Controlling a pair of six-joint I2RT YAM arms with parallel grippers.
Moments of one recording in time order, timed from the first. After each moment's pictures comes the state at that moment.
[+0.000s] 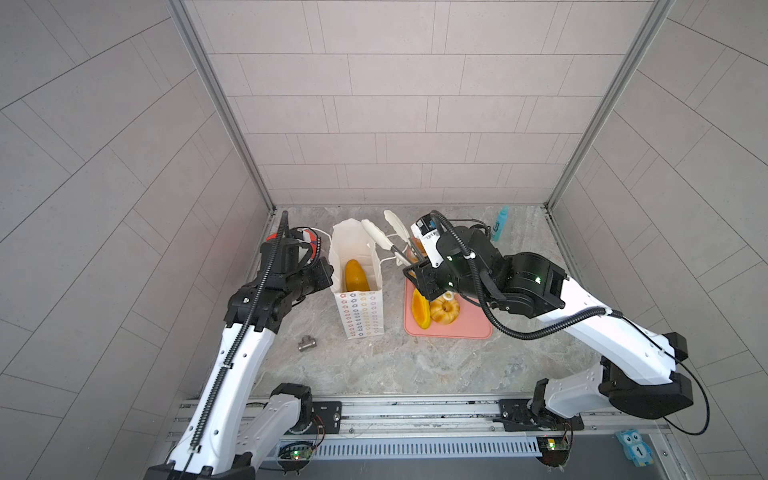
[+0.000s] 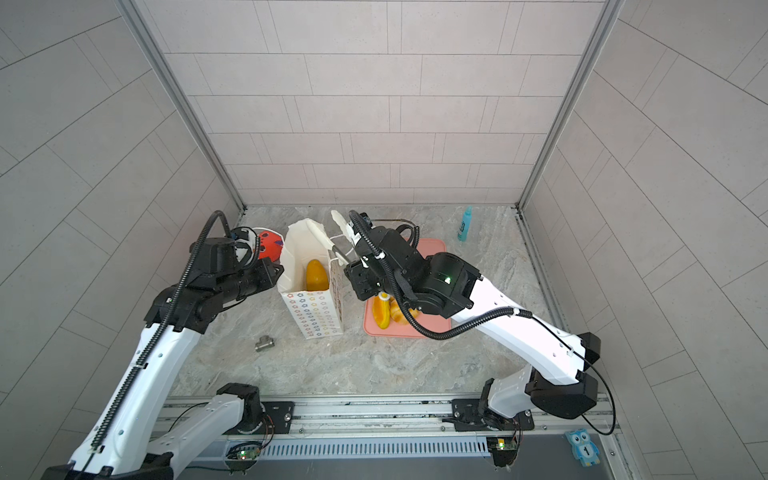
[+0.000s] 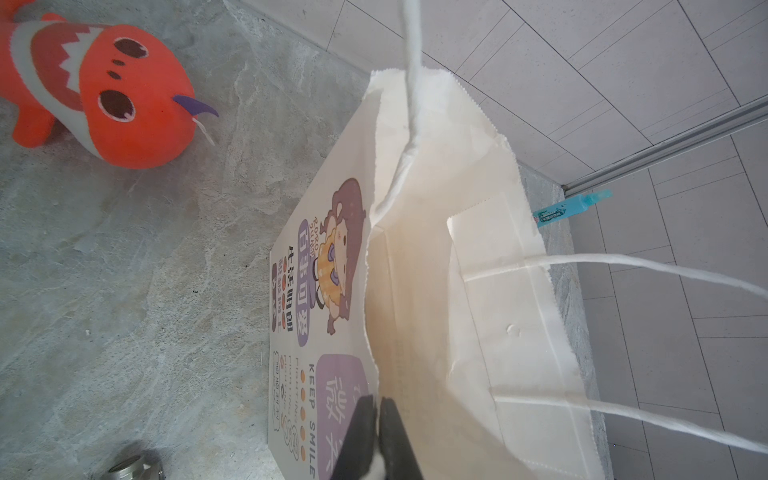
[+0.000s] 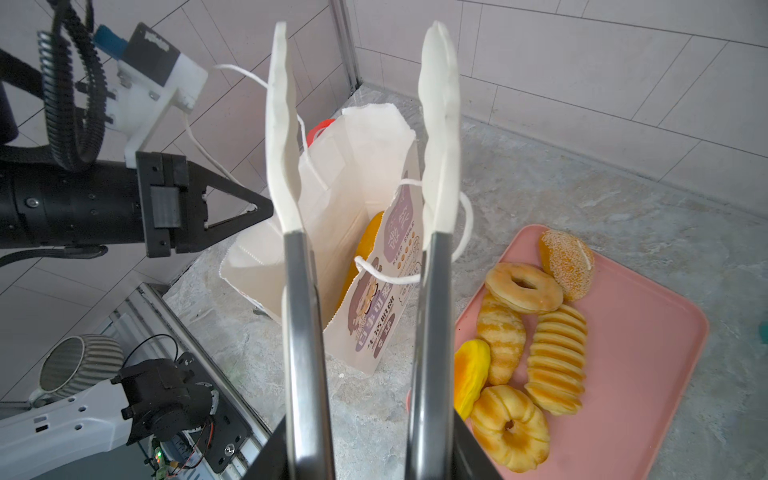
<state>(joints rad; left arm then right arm) -0.14 0.94 1.11 -0.86 0.24 -0.50 1.02 1.42 1.79 -0.99 0.25 0.41</state>
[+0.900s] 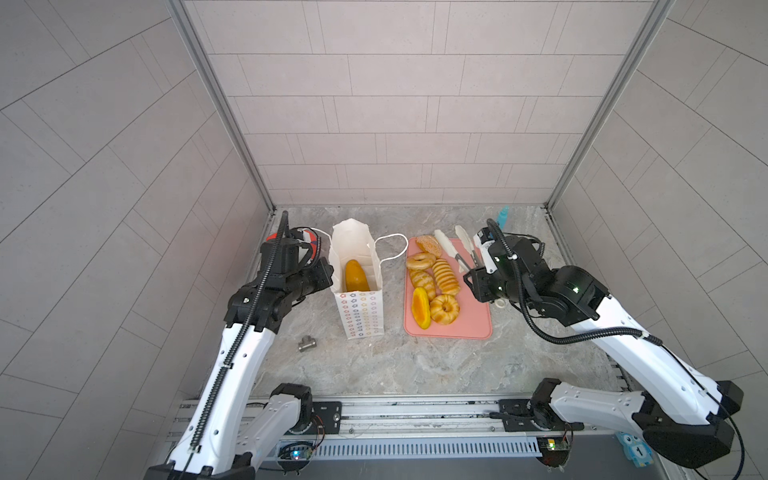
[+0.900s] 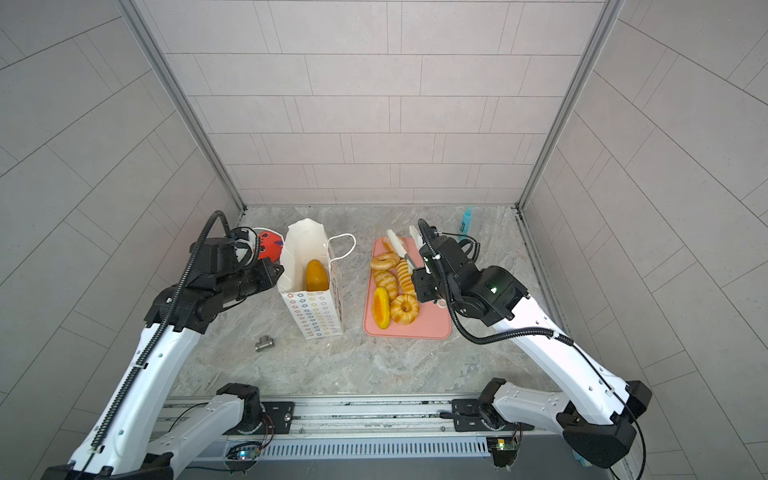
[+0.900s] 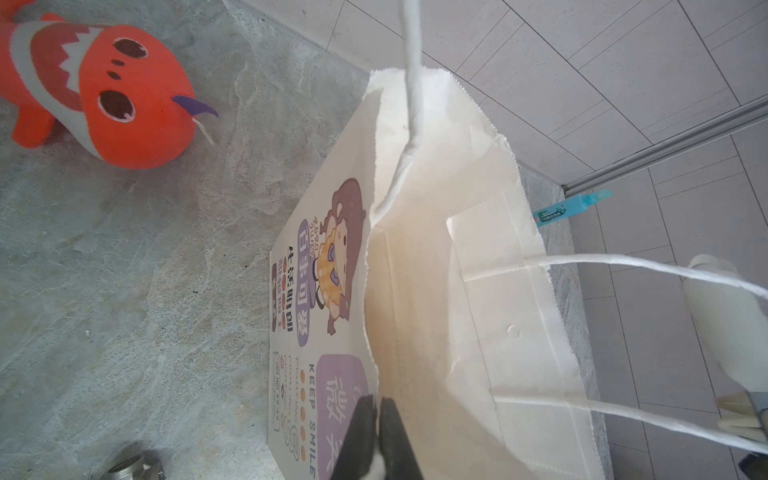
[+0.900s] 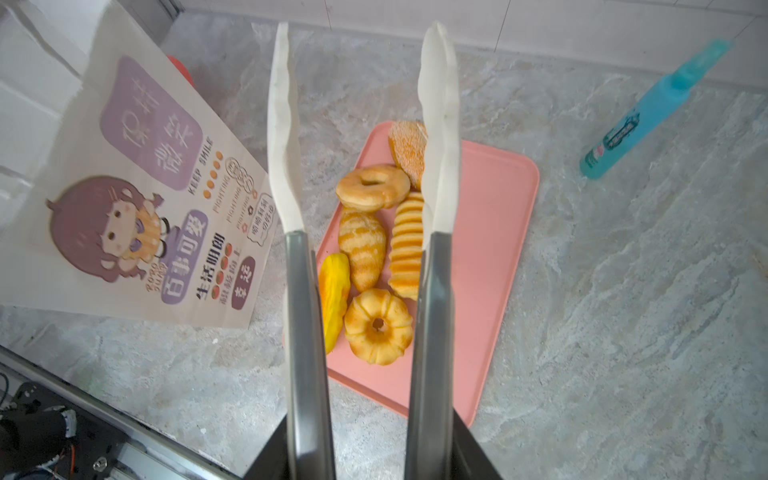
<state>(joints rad) -0.14 0.94 1.11 -0.86 0.24 -0.50 0.72 1.12 1.35 -1.06 0.21 0.41</state>
